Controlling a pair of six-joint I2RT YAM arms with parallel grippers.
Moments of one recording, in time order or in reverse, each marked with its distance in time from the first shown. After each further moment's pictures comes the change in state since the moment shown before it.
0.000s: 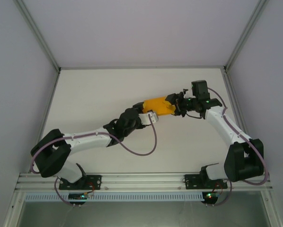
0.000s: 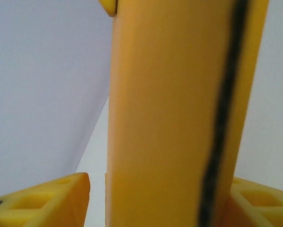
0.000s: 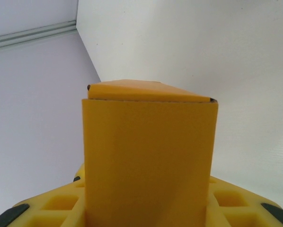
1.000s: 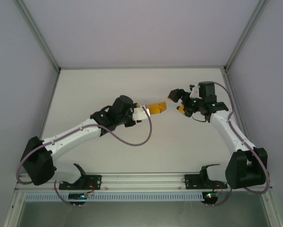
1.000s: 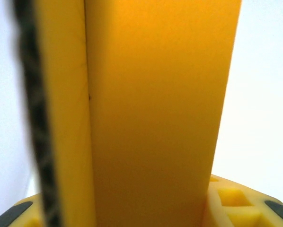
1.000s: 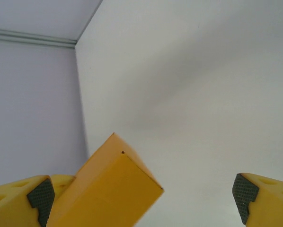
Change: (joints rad) left arm 0.121 -0.106 0.269 -0.739 0.219 -0.035; right arm -0.062 -0.087 -0.045 0.025 0.159 -0.391
